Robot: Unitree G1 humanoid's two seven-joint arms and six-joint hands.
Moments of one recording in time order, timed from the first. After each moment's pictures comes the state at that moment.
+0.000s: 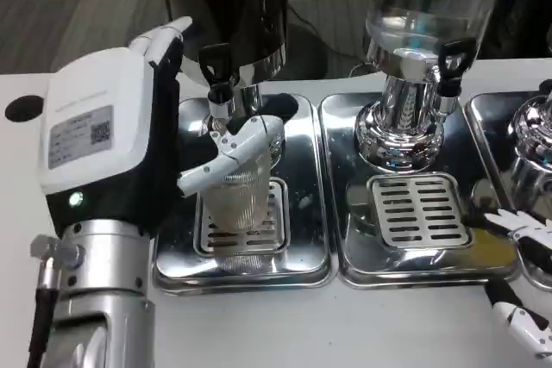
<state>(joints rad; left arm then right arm) 0.07 0.10 -0.28 -0.71 1.26 0.43 -0.20 0.41 -0.52 -0.18 0.07 -0.27 -0.77 0.14</state>
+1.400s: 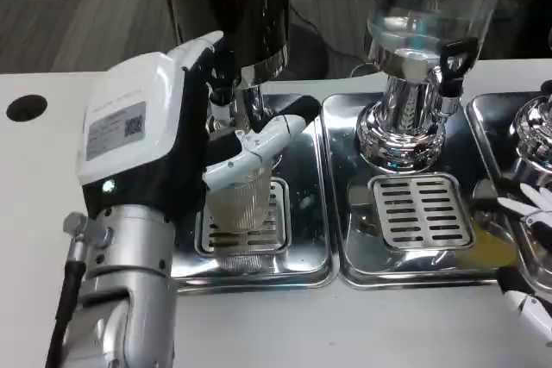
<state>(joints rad) 0.02 0.04 -0.28 -0.63 1.23 0.41 -0.29 0.41 -0.53 -0.23 0.03 -0.30 -0.77 0.12</state>
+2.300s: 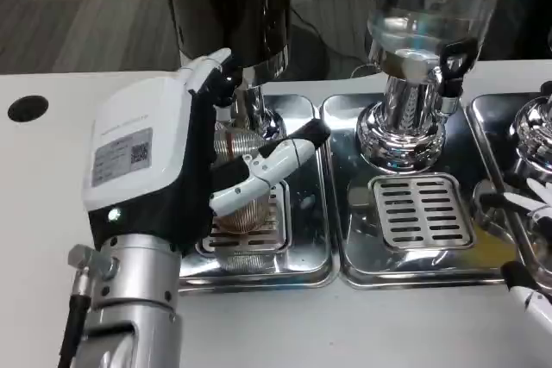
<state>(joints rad) 0.11 0.02 -0.31 -0.66 1.23 0.36 -0.24 0.41 -0.54 -0.24 0.02 -0.29 -0.77 0.12</state>
